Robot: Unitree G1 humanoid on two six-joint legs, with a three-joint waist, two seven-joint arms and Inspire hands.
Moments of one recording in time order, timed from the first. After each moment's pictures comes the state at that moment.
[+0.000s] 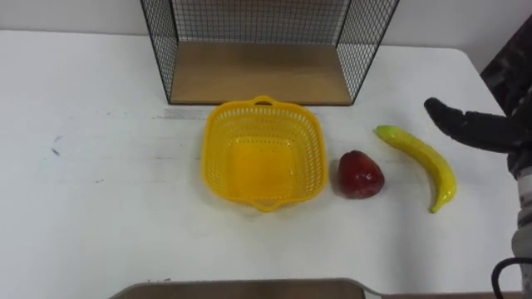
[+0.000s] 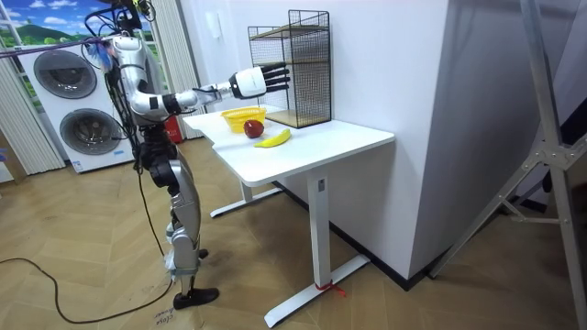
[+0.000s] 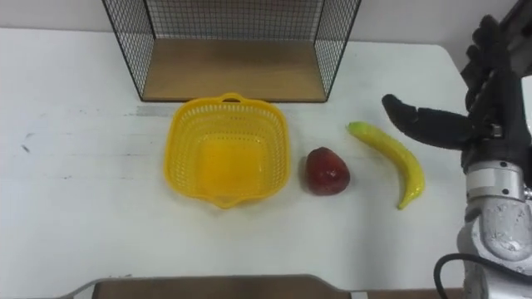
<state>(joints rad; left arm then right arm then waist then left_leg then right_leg) 0.27 0.23 0.23 1.07 0.28 0.02 -0.01 0.05 -0.40 -0.25 -0.06 0.18 -0.08 -0.02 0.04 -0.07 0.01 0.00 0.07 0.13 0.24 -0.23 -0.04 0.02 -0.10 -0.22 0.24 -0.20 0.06</state>
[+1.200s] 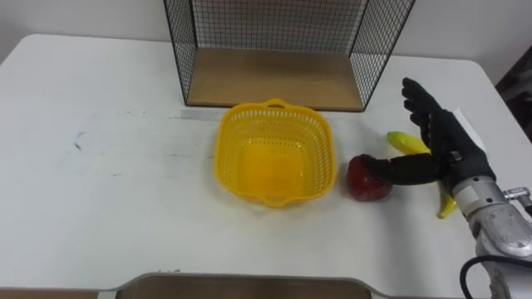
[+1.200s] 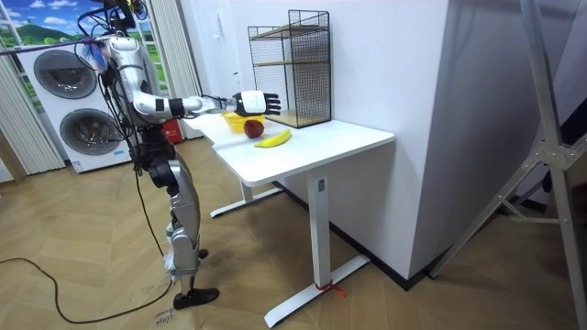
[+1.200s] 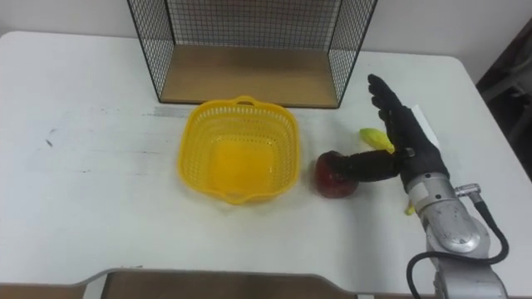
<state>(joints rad) 0.22 0.23 0.14 1.08 0.28 0.04 -0.03 0.02 -0.42 -0.08 0.07 0.03 -0.04 0.18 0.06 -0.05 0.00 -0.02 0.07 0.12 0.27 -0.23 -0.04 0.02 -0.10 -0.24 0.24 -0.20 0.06</state>
